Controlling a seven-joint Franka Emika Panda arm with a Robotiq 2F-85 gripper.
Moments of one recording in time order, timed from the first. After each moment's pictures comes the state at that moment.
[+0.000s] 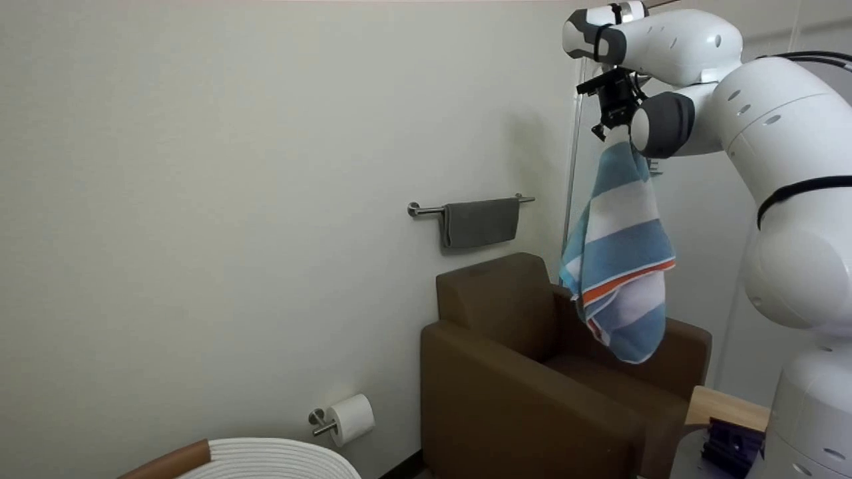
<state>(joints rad) -0.80 0.77 -0.24 -0.37 0.02 0.79 0.65</state>
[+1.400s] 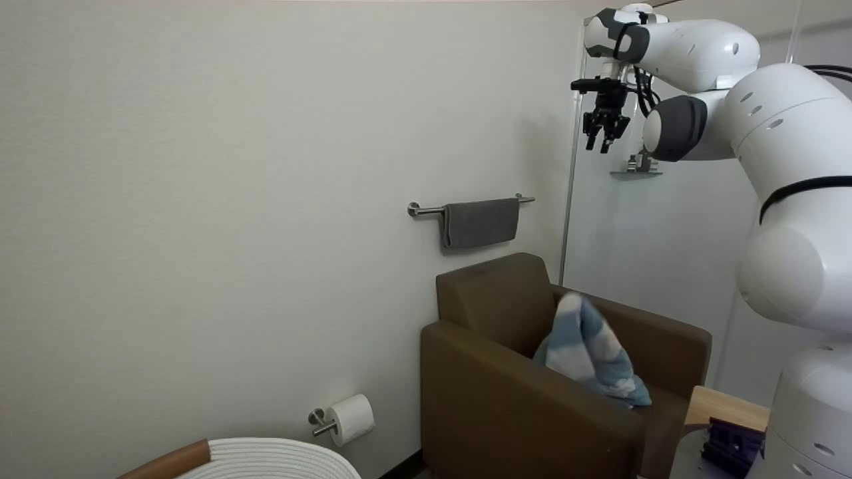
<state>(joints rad) -0.92 0.80 -0.12 -0.37 0.20 1.33 1.09</state>
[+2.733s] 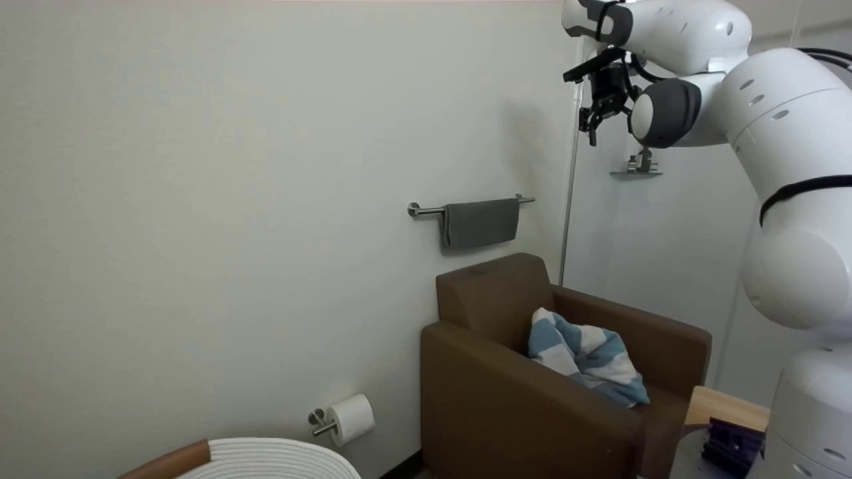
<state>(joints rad) -0.79 0.72 -0.15 -0.37 0.05 0.76 0.93</state>
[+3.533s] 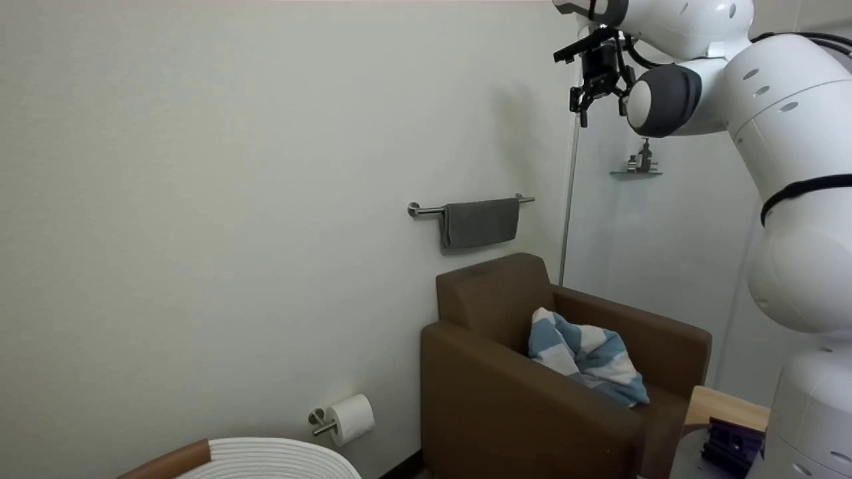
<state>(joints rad) -0.71 0.66 -0.18 -0.35 0.02 0.81 0.93</state>
